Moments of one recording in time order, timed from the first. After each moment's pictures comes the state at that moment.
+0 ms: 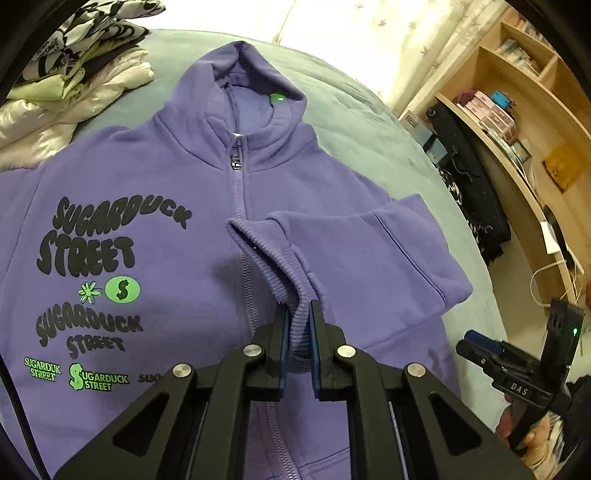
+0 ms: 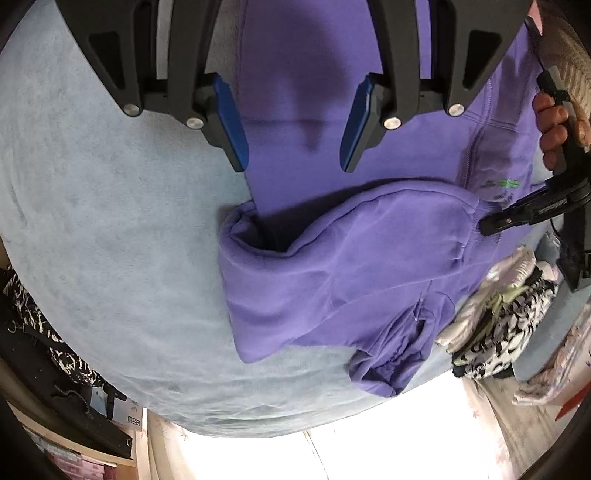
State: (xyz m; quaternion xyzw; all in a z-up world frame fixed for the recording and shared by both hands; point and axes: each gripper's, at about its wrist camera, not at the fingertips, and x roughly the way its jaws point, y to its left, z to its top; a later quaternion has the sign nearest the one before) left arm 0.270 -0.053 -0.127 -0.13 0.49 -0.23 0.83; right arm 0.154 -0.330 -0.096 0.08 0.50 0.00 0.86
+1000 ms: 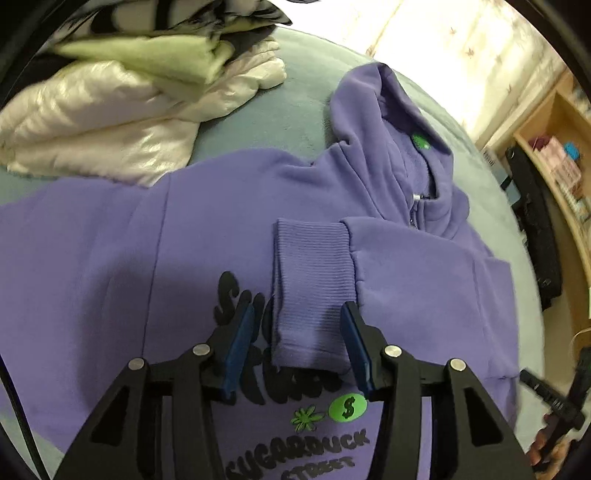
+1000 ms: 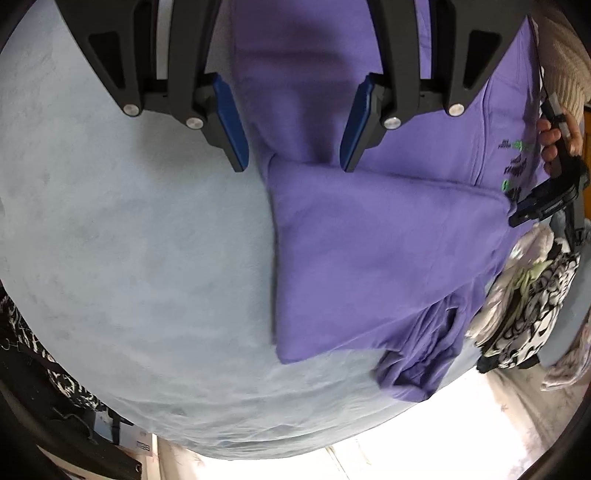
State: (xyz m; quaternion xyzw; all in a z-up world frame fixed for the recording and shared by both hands) left arm 0.362 0.077 -0.161 -0.14 0.51 -0.11 0.84; right arm 0.217 -0.351 -0.115 0.13 0.53 -0.02 0.84
